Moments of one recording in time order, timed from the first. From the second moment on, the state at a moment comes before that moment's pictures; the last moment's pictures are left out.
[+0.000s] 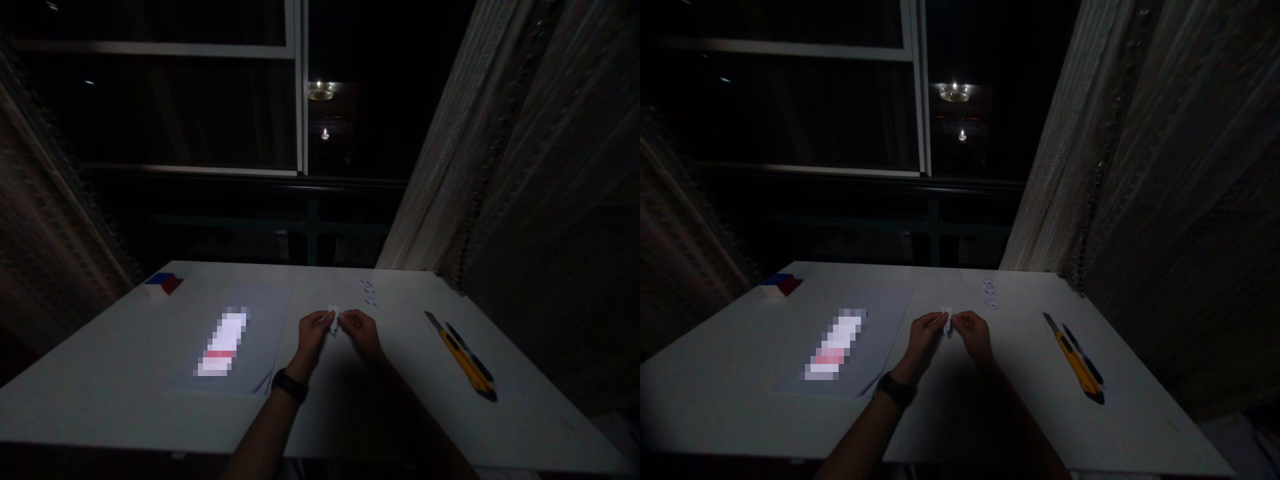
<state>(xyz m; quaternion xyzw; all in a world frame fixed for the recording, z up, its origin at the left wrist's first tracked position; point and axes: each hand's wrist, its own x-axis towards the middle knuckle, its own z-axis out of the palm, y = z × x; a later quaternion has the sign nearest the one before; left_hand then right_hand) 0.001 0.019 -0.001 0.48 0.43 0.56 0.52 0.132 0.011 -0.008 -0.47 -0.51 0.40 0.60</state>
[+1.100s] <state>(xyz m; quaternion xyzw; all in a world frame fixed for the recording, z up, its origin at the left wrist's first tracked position) 0.001 0.018 -0.001 0.48 0.45 0.56 0.50 0.124 0.004 -0.004 -0.47 -0.55 0.39 0.57</state>
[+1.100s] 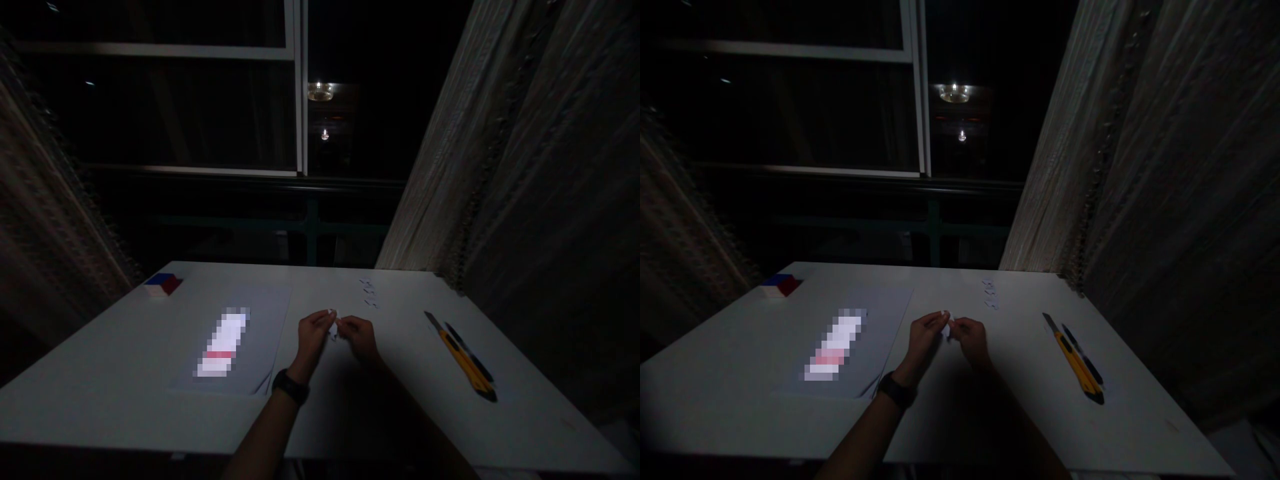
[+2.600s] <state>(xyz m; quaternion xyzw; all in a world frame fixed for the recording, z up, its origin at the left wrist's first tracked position) 0.006 0.020 -0.007 0.44 0.40 0.53 0.60 0.125 0.010 -0.010 -0.50 -0.41 0.36 0.67</state>
